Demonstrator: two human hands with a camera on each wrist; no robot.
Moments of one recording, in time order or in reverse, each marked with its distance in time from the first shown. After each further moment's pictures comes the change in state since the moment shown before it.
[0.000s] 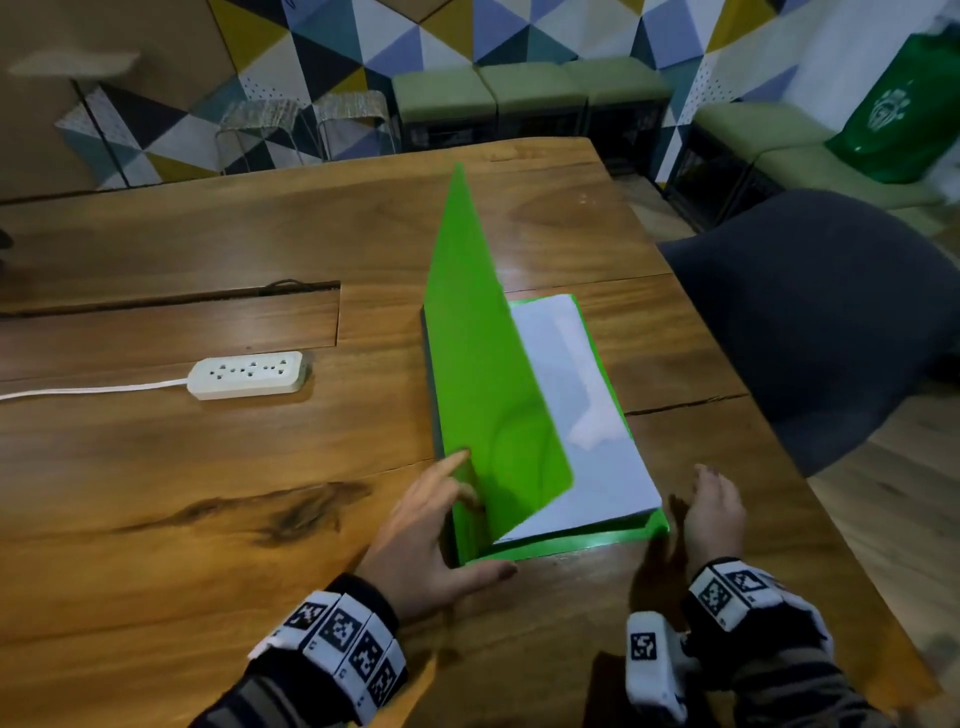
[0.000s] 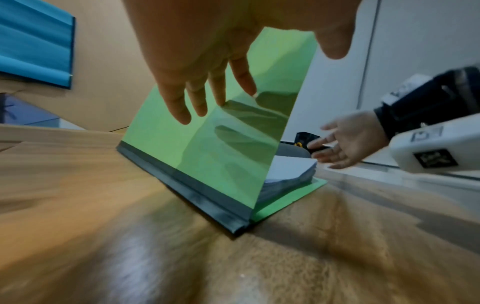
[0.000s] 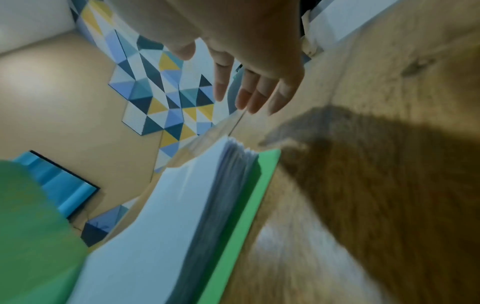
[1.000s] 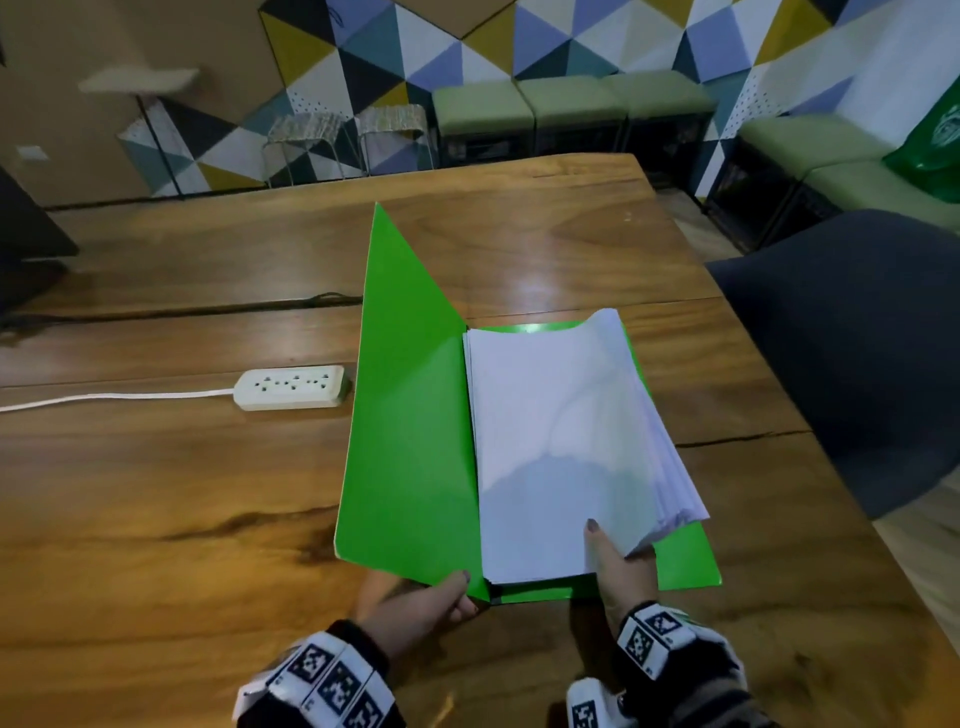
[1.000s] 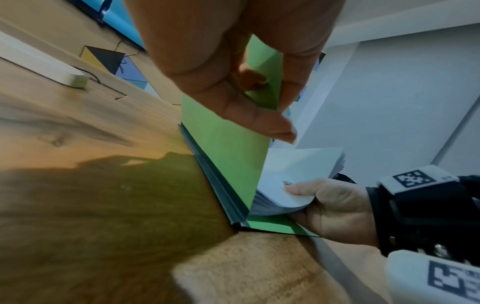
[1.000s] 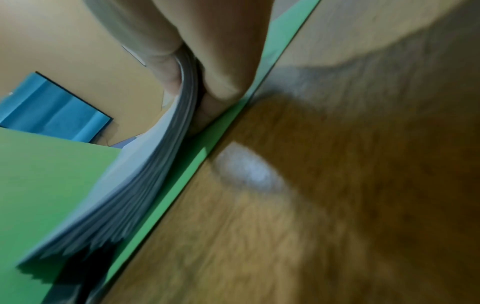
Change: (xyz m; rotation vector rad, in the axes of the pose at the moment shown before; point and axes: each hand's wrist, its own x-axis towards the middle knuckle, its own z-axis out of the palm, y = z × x) left_hand -0.017 -0.014 -0.017 -0.524 -0.249 -0.791; right_hand -0.056 0.025 0.097 0.231 -0.235 0.115
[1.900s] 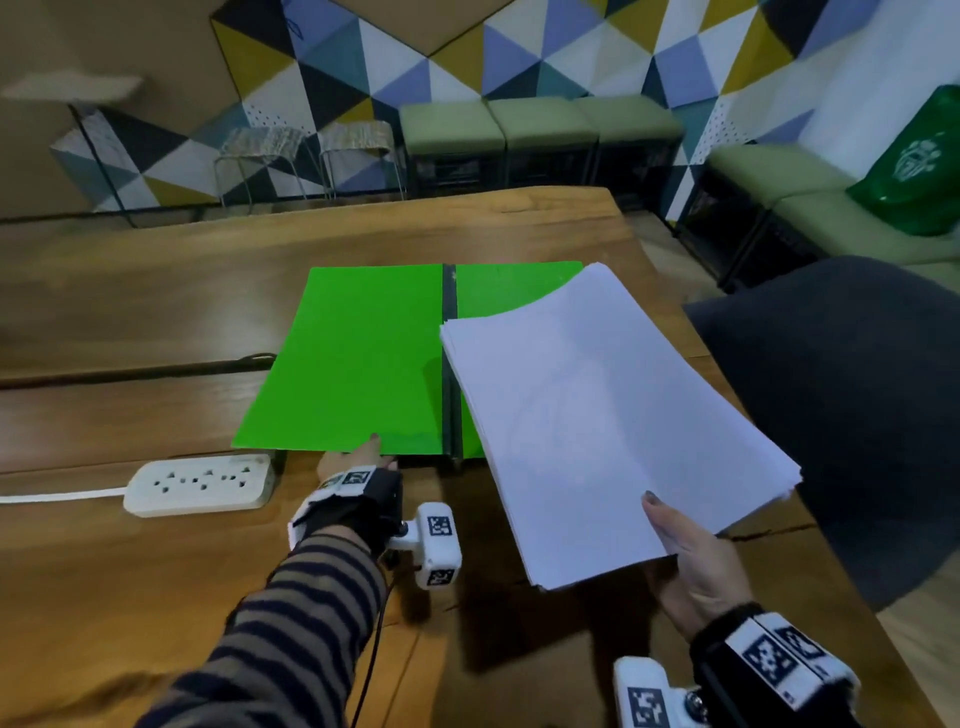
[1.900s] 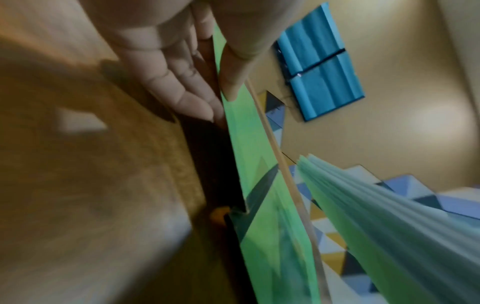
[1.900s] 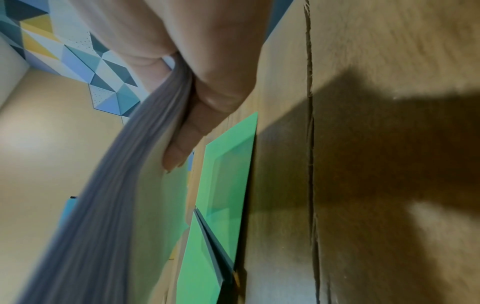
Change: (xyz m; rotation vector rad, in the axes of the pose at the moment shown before) left_hand 0.232 0.117 -0.101 -0.871 0.629 -0.050; right_hand 0.089 -0.131 -0.002 0.498 -0.249 0.115
